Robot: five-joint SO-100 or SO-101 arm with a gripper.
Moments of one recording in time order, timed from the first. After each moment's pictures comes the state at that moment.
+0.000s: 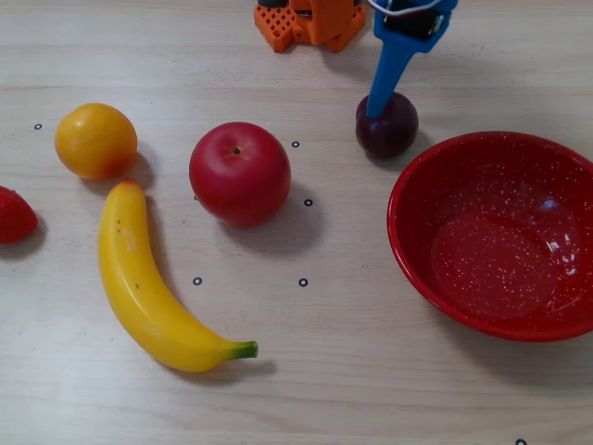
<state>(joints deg) 34.6 93.8 102.7 93.7 -39.1</state>
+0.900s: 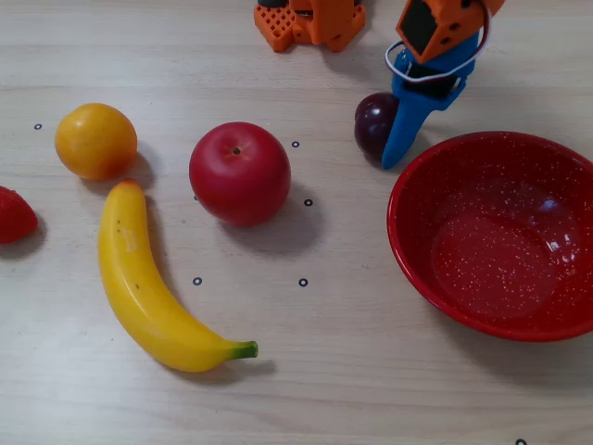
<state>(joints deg) 34.9 78.0 98.5 83.9 -36.6</state>
